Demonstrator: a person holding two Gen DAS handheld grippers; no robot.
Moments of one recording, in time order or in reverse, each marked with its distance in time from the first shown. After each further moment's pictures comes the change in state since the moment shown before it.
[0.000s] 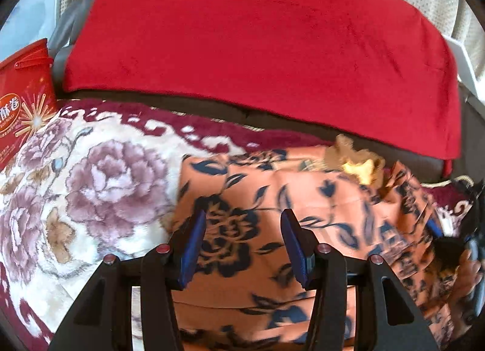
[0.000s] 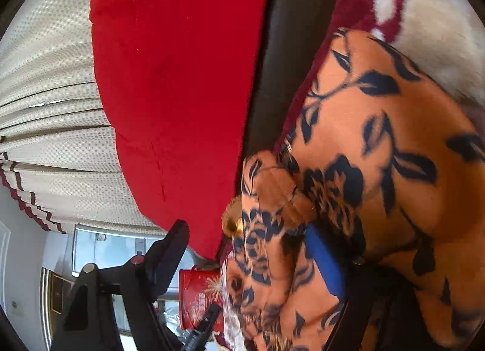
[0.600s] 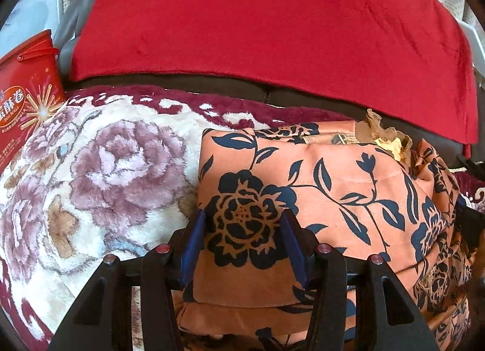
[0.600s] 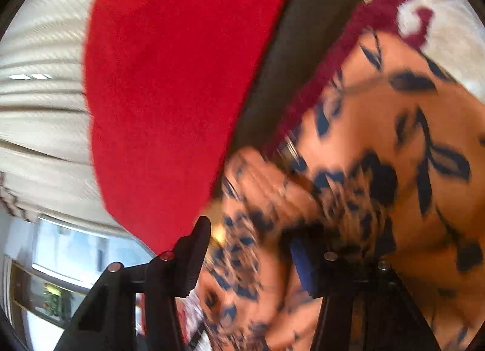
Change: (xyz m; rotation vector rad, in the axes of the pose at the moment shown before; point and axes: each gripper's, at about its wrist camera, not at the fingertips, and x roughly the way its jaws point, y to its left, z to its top) left arm 0.018 0.012 -0.015 0.016 0.052 0.056; right arm 0.046 0.033 -0.008 -0.129 -0.095 -0.127
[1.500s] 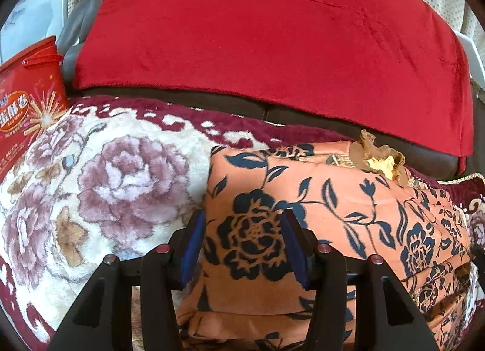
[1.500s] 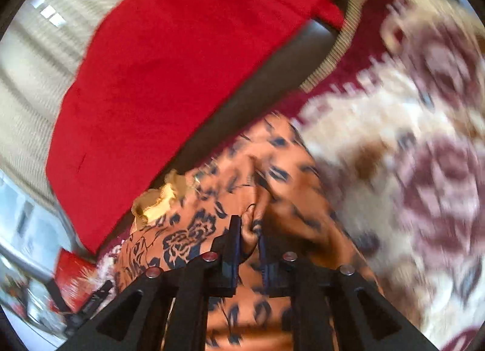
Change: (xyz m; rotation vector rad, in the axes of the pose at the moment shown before) left arm -0.011 -0.002 0.008 -0.019 -0.050 -0.009; right arm -0.135 -0.004 -0.041 -0.258 -0.112 -0.408
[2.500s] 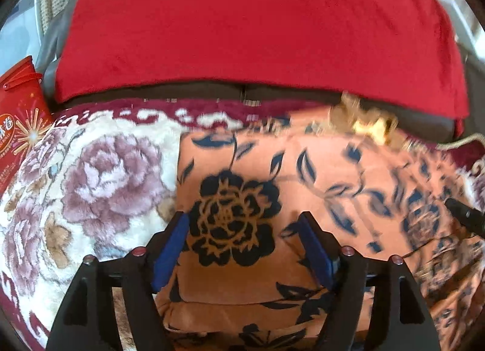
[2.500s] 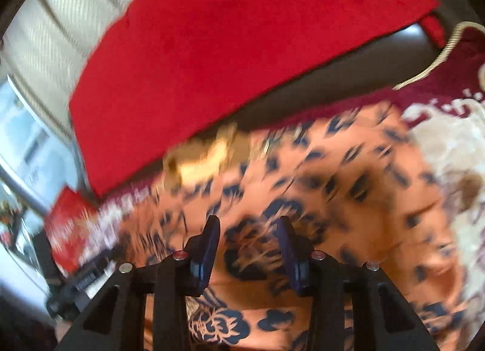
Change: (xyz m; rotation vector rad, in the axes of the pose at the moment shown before) left arm 0.021 -0.026 -0.014 0.146 0.095 0.014; right arm 0.080 0.090 -0.026 -0.356 0.135 0.073
